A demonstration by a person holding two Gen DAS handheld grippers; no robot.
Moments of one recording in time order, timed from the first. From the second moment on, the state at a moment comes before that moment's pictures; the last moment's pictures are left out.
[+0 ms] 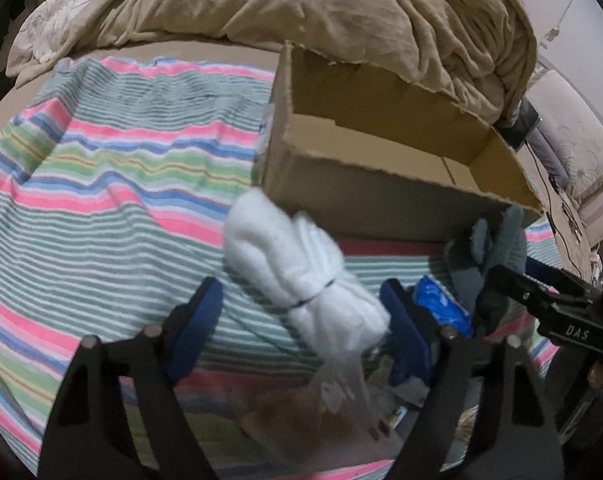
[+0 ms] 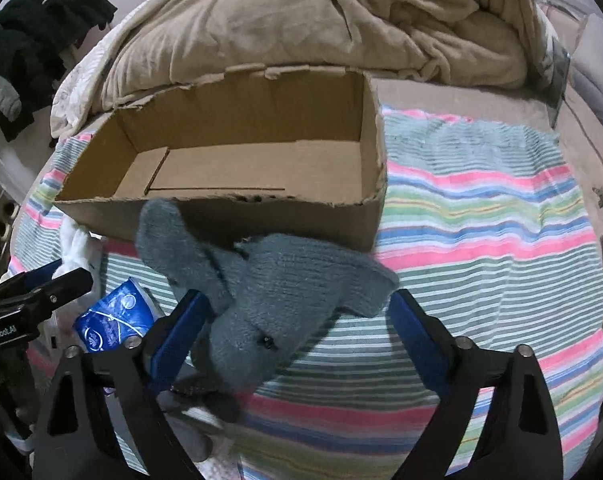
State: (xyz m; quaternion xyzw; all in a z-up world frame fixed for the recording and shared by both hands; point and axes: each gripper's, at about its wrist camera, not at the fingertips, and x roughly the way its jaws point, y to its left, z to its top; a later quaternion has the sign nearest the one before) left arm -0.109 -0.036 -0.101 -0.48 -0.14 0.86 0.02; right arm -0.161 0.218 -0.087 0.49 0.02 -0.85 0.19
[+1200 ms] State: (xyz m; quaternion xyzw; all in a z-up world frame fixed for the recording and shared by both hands) left arm -0.076 -0.024 -0.039 -0.40 -0.14 0.90 0.05; right arm -0.129 0.234 -0.025 0.41 0.00 -0.88 0.24
